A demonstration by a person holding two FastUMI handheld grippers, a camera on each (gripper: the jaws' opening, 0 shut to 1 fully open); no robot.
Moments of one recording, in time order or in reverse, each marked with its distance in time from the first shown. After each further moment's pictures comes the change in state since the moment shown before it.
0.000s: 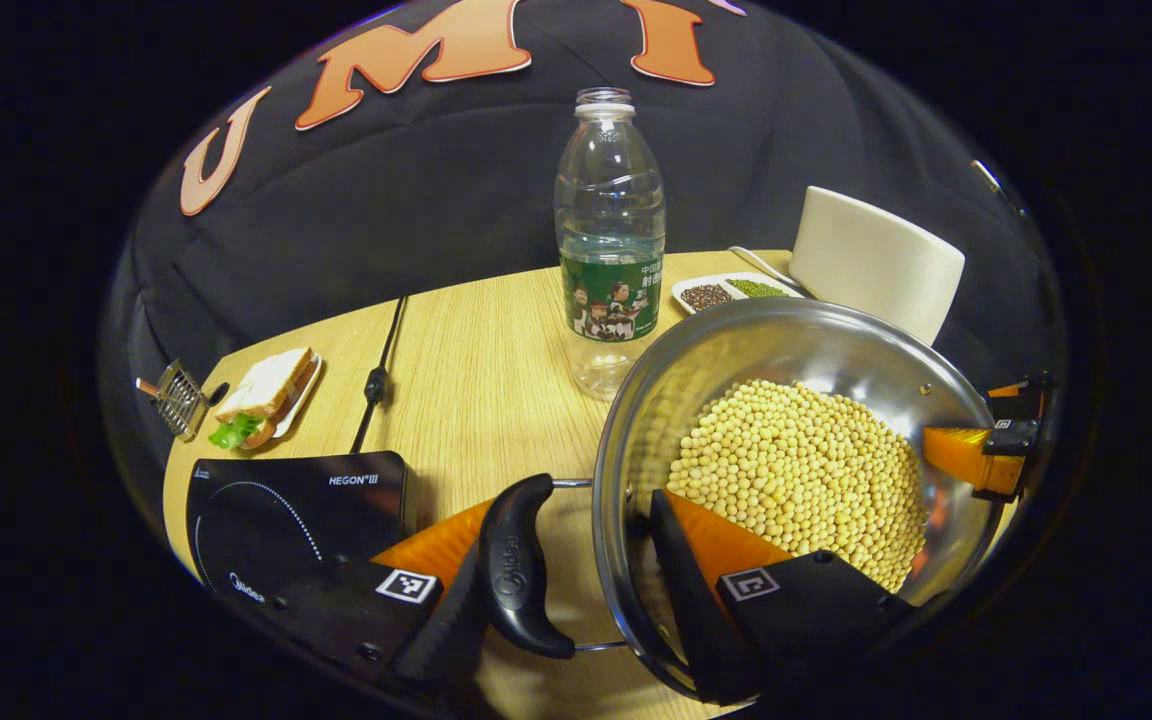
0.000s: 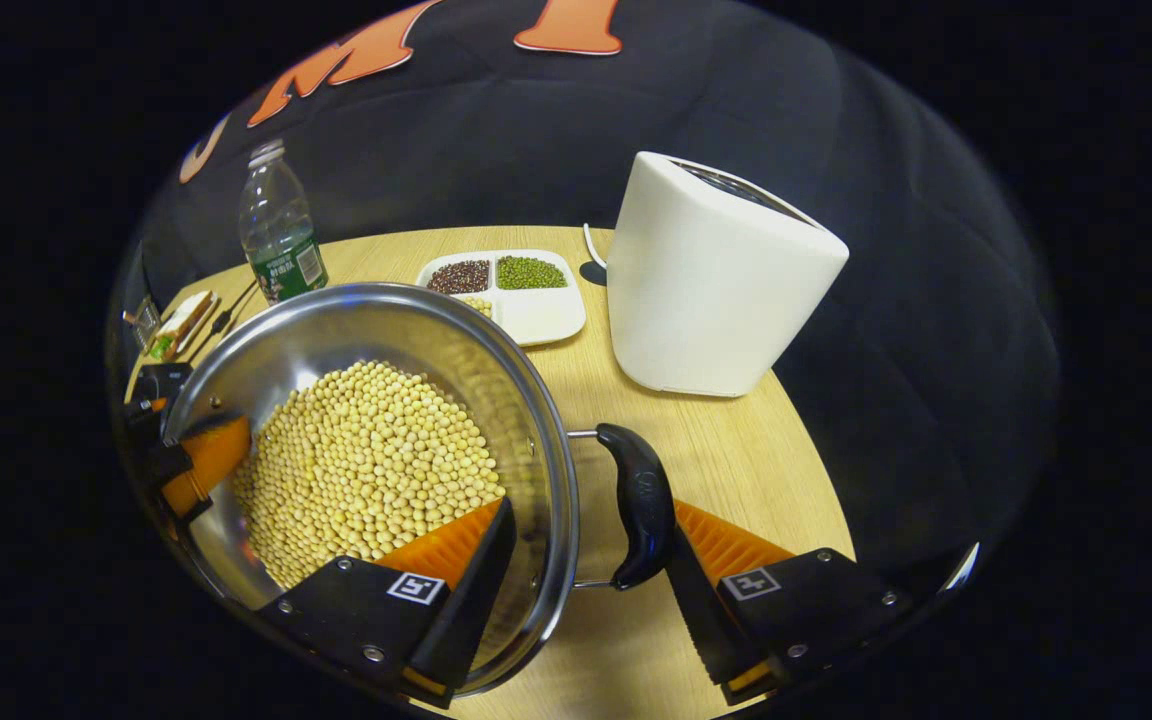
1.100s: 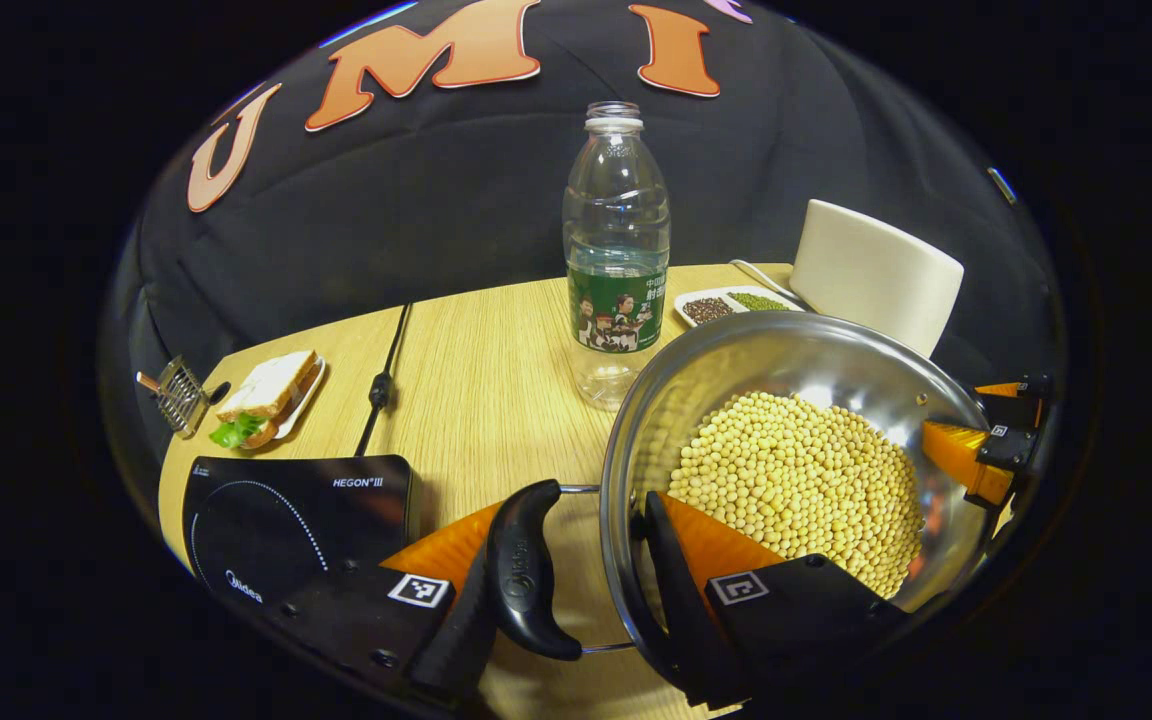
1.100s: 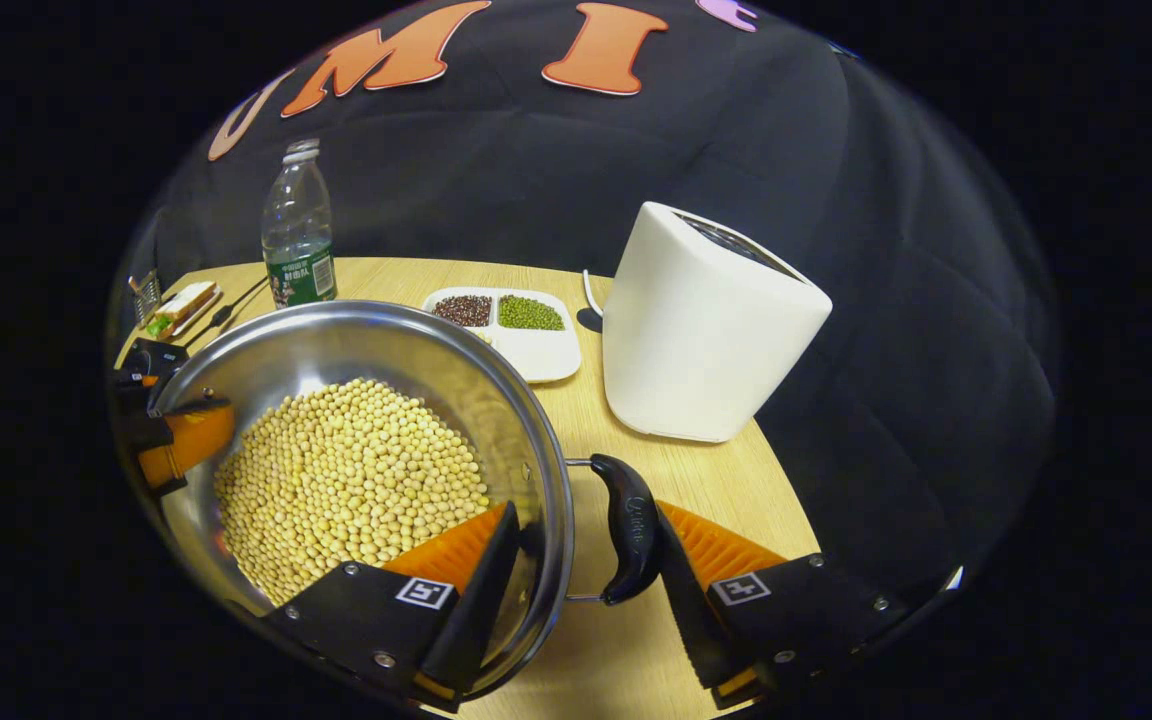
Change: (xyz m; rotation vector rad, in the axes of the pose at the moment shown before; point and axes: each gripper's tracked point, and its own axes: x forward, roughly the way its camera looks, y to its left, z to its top) left arm -0.001 0.001 0.002 -0.019 -0.028 0.008; right arm -0.006 -0.010 0.021 0.005 -0.139 0.000
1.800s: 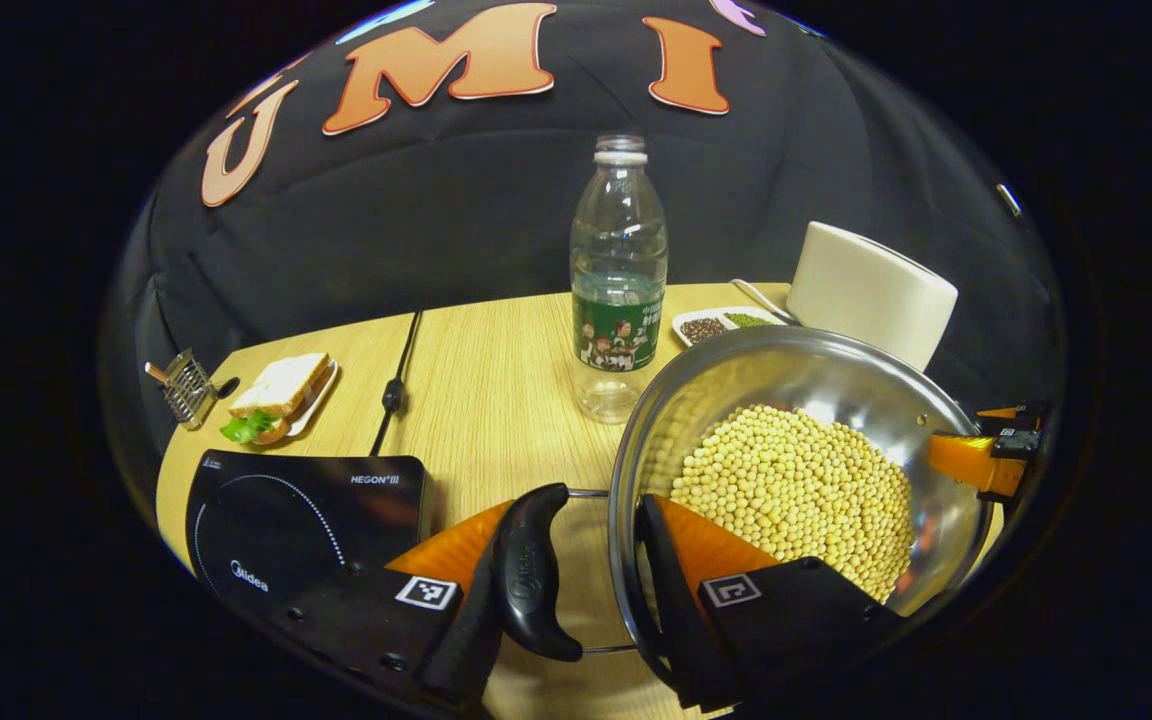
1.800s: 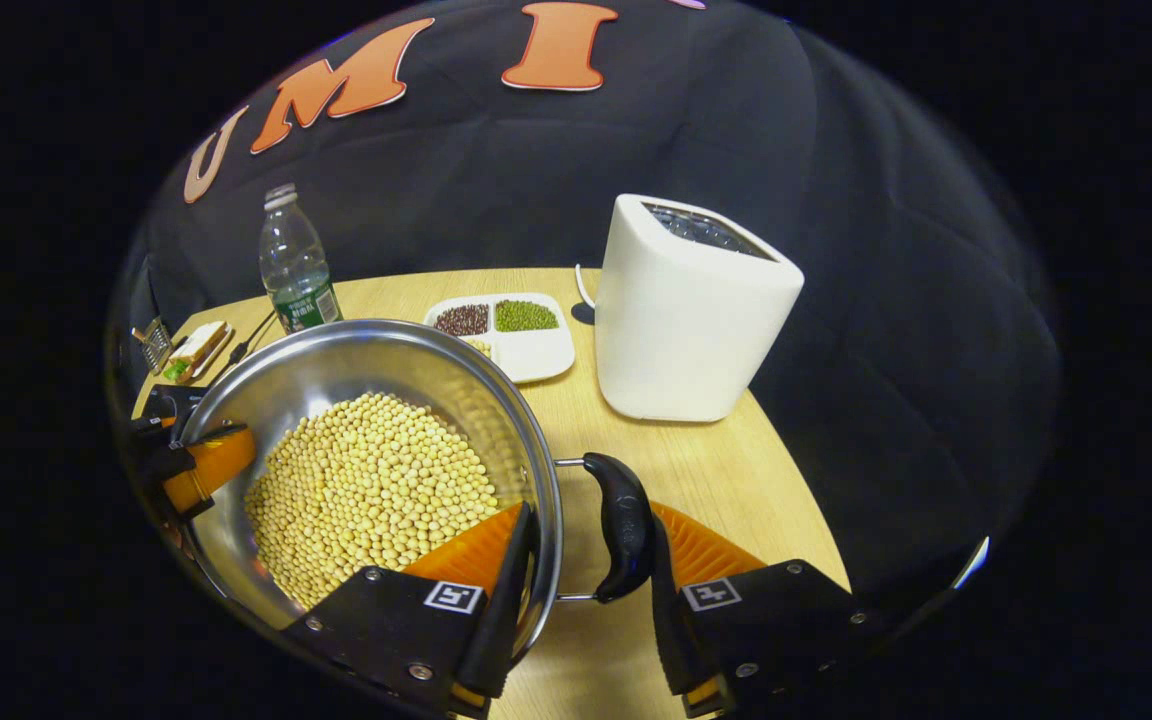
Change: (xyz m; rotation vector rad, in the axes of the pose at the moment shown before) left arm -0.029 -0.004 0.020 -0.034 -0.063 0.006; right arm -0.005 0.000 -0.002 0.087 0.015 0.028
